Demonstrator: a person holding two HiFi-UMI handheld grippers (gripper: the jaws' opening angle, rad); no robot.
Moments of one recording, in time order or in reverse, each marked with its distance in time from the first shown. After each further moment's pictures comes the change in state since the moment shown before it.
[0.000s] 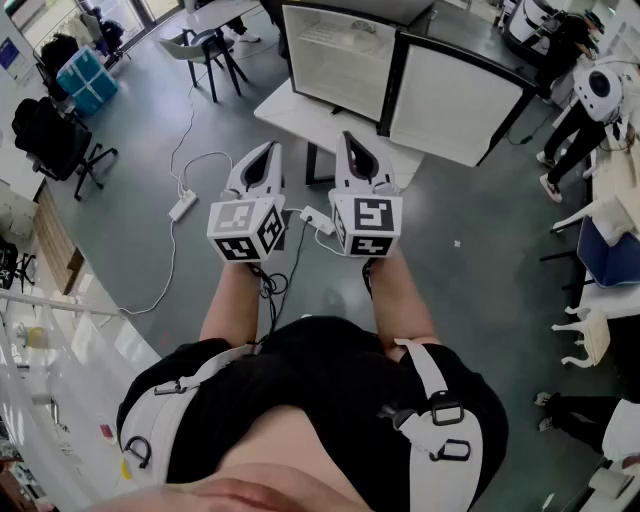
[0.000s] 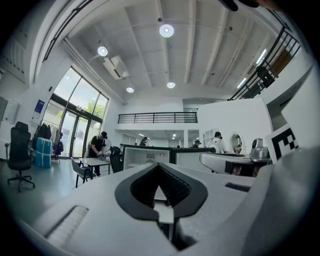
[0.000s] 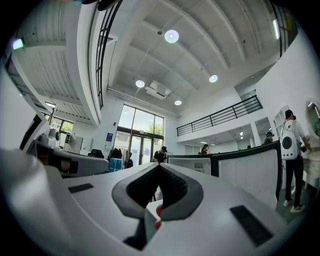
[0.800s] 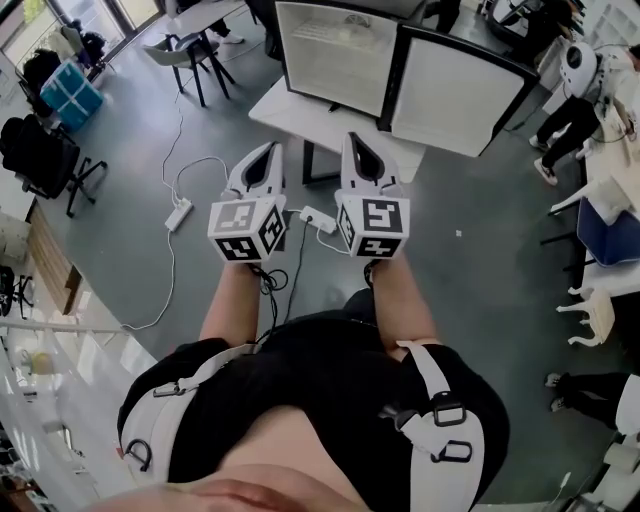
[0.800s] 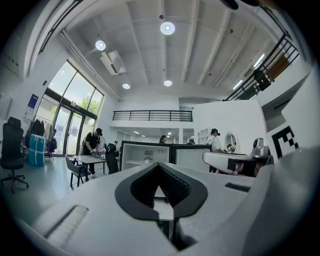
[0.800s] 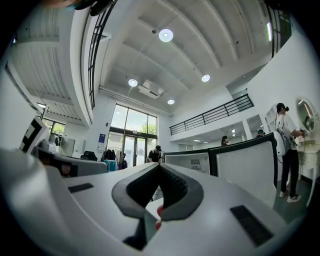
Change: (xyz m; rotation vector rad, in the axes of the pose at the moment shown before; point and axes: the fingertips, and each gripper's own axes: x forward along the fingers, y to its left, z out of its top) left arm 0.008 0.036 -0.015 -0.001 0.026 -0.066; right arm 0.015 0.016 -0.015 0.048 0.005 -0.079
